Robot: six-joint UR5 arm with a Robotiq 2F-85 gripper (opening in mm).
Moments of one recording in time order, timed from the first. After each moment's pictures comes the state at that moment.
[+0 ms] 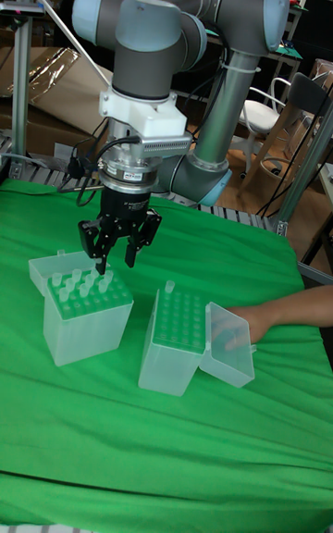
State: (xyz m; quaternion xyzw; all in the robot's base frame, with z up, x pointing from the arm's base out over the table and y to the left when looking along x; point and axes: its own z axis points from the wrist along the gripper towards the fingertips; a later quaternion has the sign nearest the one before) arm 0.525 -0.066 0.149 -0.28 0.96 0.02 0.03
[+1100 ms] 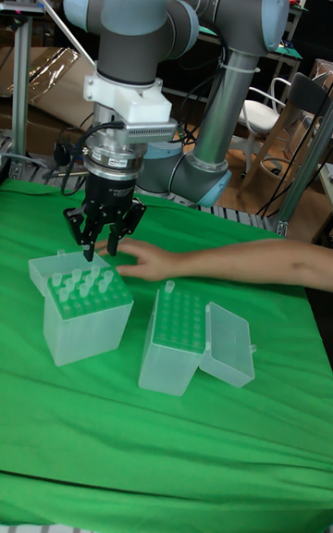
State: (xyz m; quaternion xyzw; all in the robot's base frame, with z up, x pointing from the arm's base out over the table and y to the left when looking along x) arm 0.514 -0.094 0.156 -0.29 0.96 0.02 0.02
